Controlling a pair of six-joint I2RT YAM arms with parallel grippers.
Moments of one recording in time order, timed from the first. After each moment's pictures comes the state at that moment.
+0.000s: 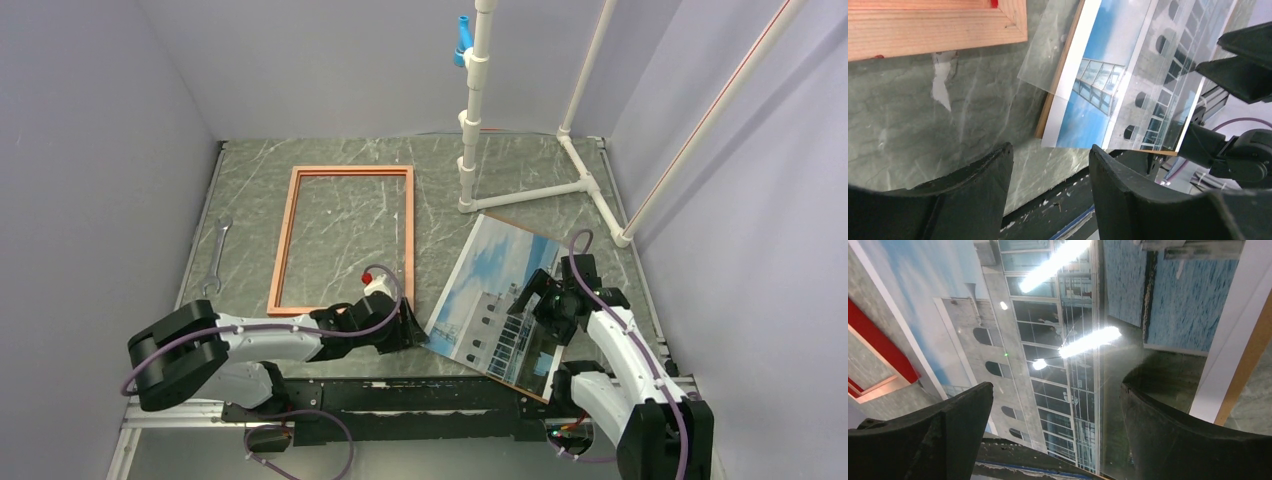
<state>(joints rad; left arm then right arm) -1.08 1.29 0.44 0.09 -0.04 -1.20 0.05 0.90 0.49 -0.75 -0.21 0.70</state>
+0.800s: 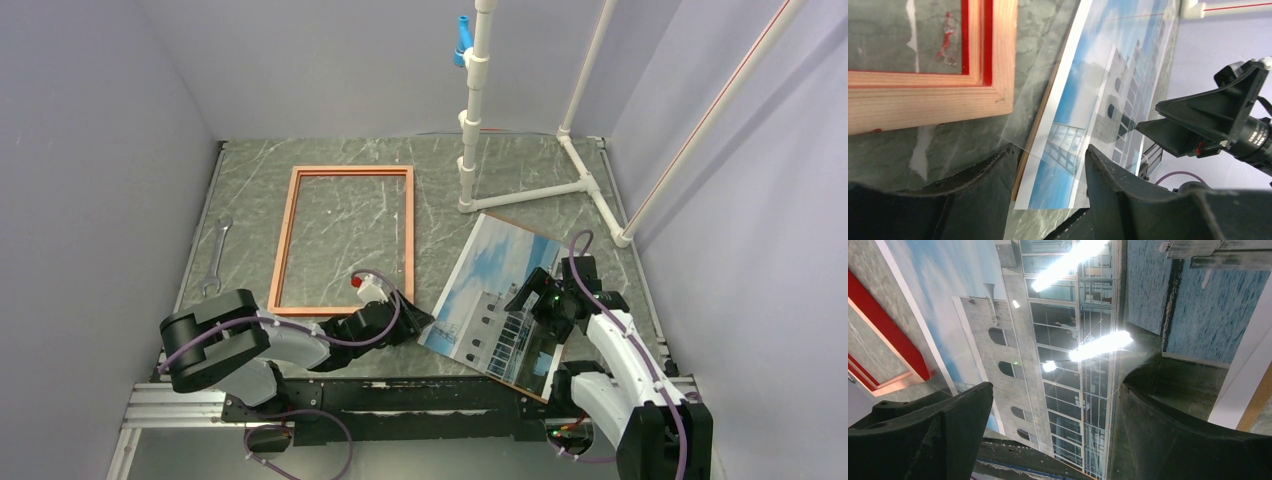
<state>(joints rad) -1.10 1.47 0.31 0.63 -0.26 -1.37 0.05 0.89 0.45 -0.69 -0.25 0.71</state>
